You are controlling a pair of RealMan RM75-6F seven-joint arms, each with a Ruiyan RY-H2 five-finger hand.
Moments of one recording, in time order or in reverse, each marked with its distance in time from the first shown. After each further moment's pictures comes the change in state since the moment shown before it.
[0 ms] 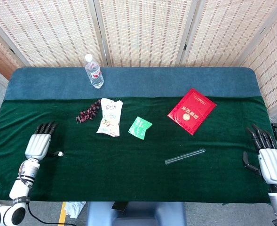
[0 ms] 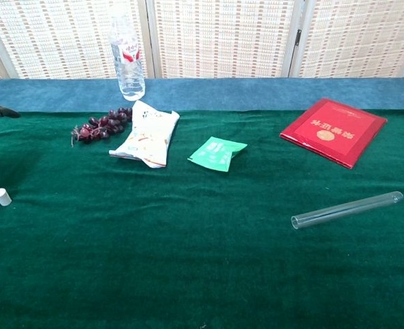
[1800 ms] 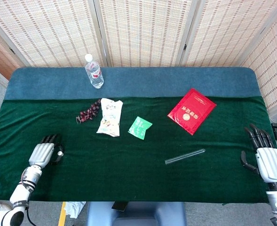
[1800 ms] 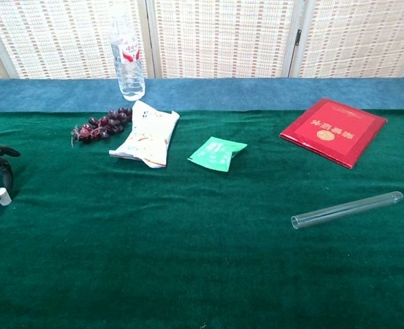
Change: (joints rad) left arm 0.001 -0.001 0.062 0.005 -0.022 -0.112 -0.114; right arm 0.013 -0.021 0.004 0.027 0.004 -0.017 0.010
